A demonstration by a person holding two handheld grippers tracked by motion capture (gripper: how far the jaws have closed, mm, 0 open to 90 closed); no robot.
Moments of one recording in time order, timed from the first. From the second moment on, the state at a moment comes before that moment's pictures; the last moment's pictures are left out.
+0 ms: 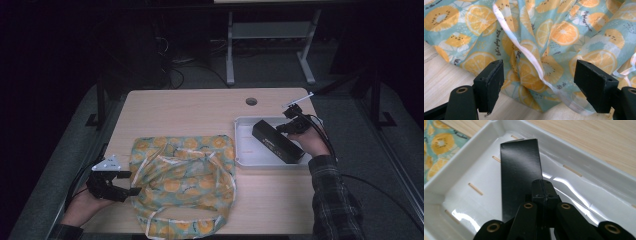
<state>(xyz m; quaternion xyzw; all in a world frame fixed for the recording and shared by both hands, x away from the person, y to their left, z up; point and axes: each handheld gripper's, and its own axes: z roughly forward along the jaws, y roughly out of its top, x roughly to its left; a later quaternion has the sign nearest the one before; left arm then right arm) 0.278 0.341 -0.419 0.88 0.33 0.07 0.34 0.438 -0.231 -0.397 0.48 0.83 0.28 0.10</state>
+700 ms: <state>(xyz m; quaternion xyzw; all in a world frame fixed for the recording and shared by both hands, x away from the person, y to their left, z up) 0.280 0.341 -0.419 0.88 0.33 0.07 0.34 0.445 -0.225 -0.417 0.46 0.84 0.26 0.09</state>
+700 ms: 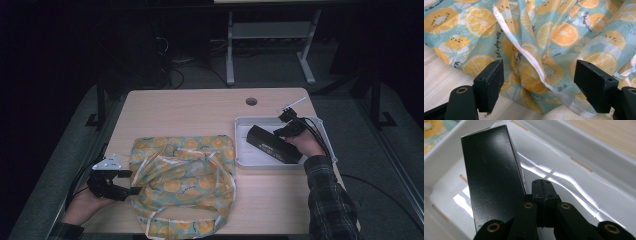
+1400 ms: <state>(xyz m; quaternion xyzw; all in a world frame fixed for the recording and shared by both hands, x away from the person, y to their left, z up) 0.279 0.342 -0.418 0.87 0.34 0.07 0.34 0.422 -0.209 -0.414 0.41 0.87 0.25 0.07</state>
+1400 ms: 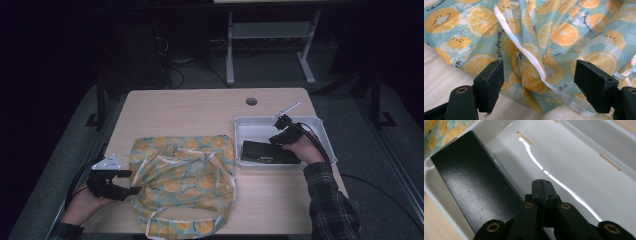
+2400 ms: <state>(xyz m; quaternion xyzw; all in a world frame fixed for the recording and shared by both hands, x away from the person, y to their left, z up) 0.280 0.342 -0.418 0.88 0.33 0.07 0.34 0.404 -0.221 -0.405 0.41 0.87 0.25 0.08</state>
